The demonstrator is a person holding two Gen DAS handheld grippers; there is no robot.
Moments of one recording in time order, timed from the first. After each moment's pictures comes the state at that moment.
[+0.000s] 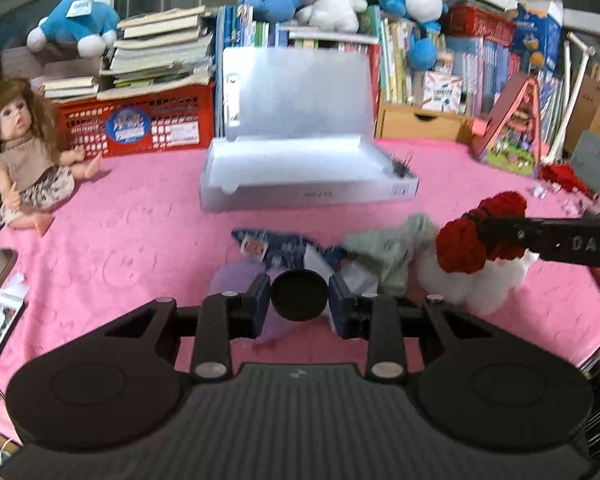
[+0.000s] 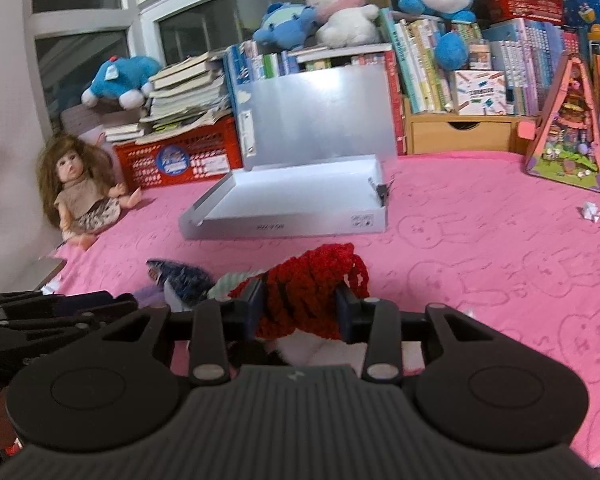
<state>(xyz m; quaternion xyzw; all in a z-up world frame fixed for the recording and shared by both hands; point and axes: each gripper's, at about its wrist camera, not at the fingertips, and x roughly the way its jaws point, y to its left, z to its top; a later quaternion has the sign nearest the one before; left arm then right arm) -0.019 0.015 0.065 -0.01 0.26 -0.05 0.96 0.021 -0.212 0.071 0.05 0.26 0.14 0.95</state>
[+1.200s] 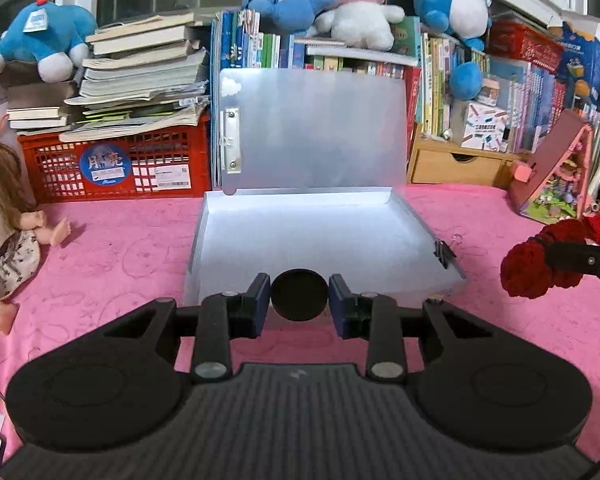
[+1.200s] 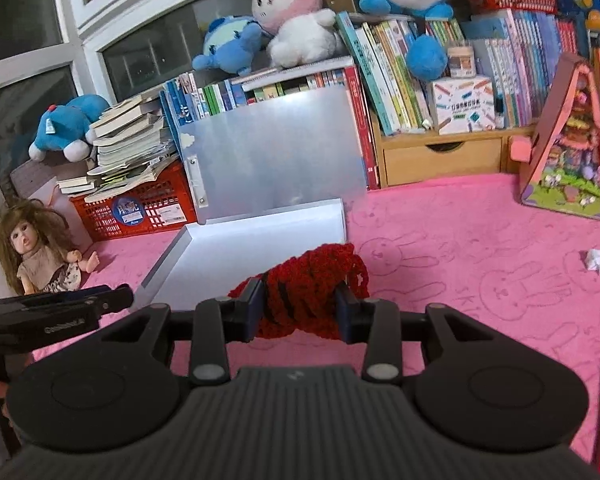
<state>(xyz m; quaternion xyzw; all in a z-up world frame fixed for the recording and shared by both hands) 0.161 0.019 0.115 -0.02 0.28 -0.03 0.96 0.150 -0.253 0.118 0.10 0.28 0.12 0.95</state>
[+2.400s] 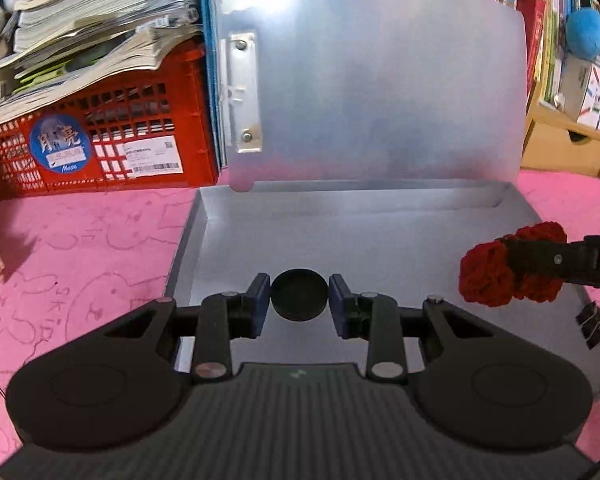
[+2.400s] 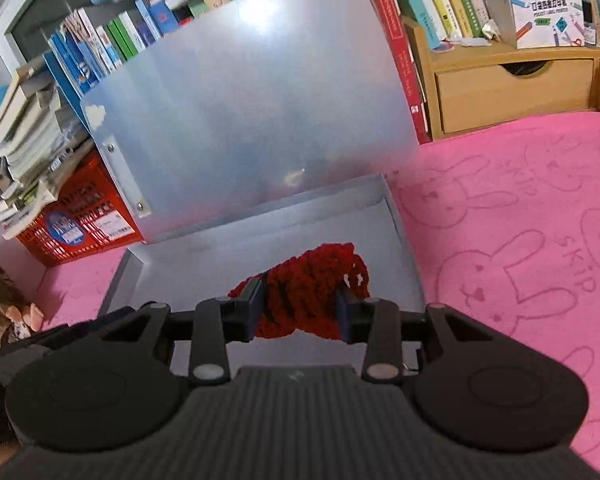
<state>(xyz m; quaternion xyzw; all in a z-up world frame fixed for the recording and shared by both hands) 0.370 0.041 0.046 0.00 0.37 0.03 0.93 0.367 -0.195 0.045 0.15 0.39 0.11 0.90</state>
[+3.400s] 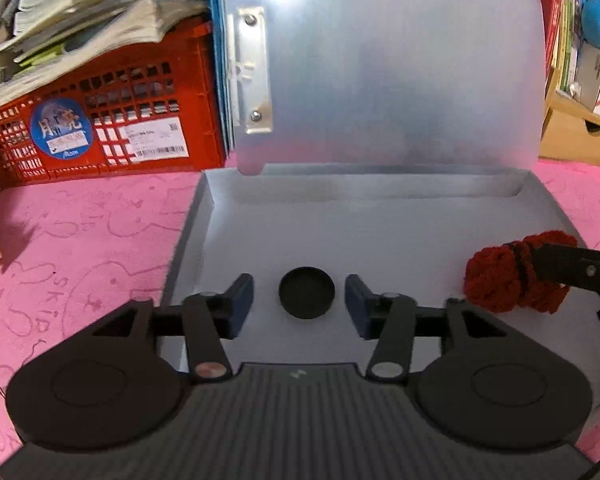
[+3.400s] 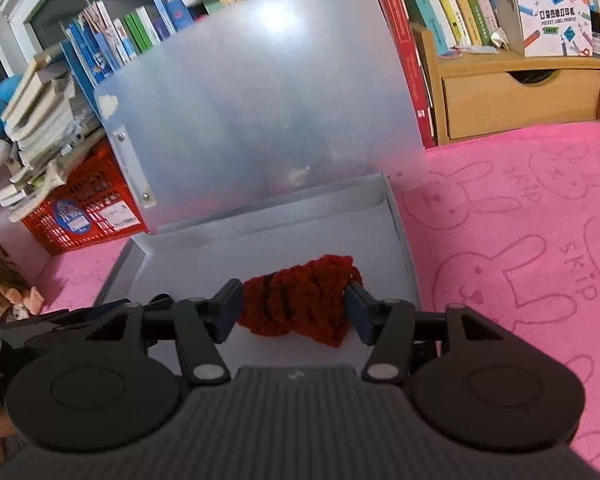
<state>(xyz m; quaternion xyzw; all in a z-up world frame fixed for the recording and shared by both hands) 0.375 0.046 0.037 -0.01 0.38 0.05 0.92 0.354 -0.199 0.042 0.14 0.37 0.12 0.91</state>
